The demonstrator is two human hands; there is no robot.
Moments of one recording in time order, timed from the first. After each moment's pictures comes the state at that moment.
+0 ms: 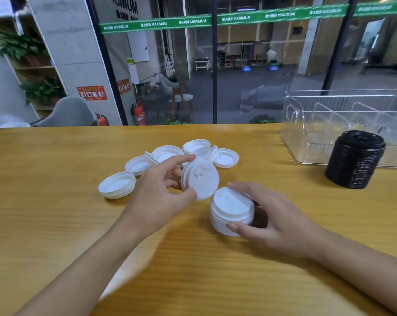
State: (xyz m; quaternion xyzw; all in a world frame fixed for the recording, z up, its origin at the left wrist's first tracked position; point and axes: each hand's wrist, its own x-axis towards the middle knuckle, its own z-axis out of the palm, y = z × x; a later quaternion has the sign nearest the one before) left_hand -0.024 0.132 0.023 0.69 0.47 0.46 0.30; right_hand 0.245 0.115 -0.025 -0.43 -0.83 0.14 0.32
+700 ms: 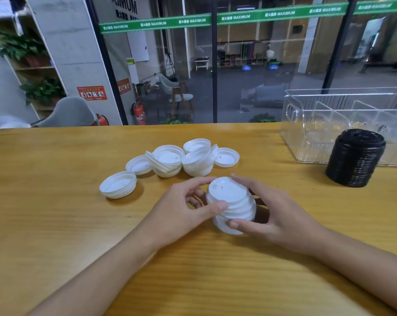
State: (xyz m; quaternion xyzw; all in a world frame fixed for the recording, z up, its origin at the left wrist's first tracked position) left_hand -0.007 0.128 0.002 0.72 0.43 0.36 0.39; right_hand 0.245 0.120 -0.027 -0.42 -0.82 0.17 0.35
